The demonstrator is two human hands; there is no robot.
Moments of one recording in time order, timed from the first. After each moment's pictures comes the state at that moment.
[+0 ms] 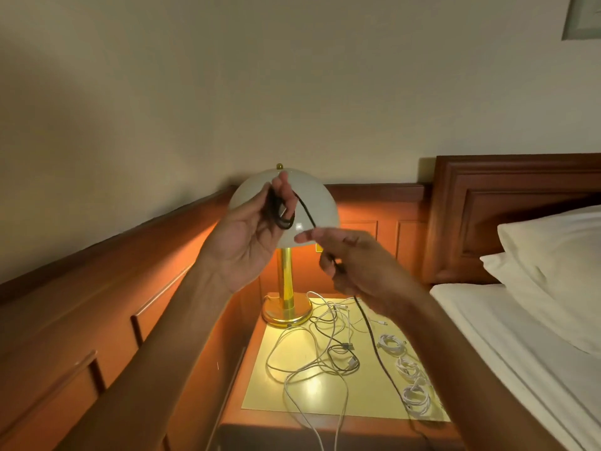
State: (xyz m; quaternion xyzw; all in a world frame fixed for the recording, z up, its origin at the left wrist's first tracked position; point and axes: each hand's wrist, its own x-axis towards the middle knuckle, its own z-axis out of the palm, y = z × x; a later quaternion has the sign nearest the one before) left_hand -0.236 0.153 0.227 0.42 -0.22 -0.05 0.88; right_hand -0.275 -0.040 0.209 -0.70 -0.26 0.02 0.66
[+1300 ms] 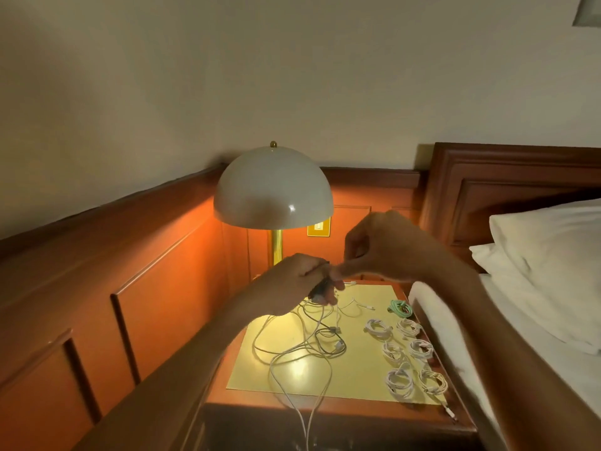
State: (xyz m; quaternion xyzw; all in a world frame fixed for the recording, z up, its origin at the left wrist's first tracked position) left_hand -0.239 0.107 0.150 0.83 -0.30 -0.03 0.47; right_hand -0.260 -0.085 0.227 -0.95 -0.26 -0.14 0.13
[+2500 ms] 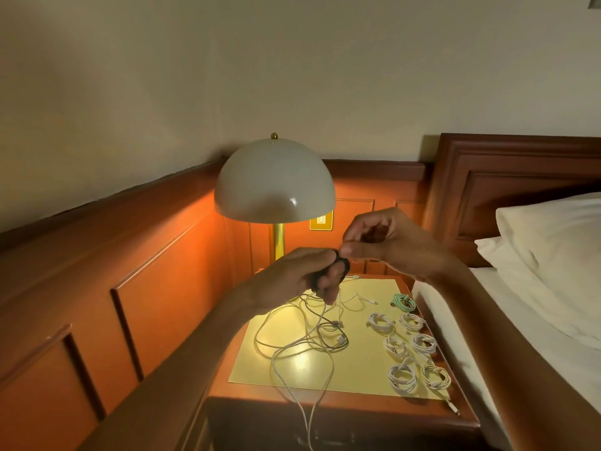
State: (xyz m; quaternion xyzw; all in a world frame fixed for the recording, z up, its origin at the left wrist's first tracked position) left_hand -0.247 0.106 0.157 0.68 -0.36 -0.15 0.62; right_hand -0.223 -0.104 0.193 -0.74 -0.41 -0.02 0.53
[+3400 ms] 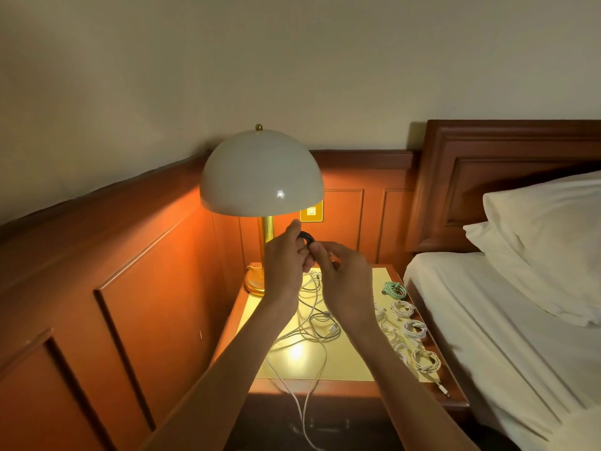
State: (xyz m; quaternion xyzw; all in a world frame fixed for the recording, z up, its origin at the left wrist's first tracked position) left_hand -0.236 0.054 0.140 0.59 -0.01 0.15 0.80; right_hand -0.239 -0.033 0.105 -0.77 -0.13 -0.31 0.54
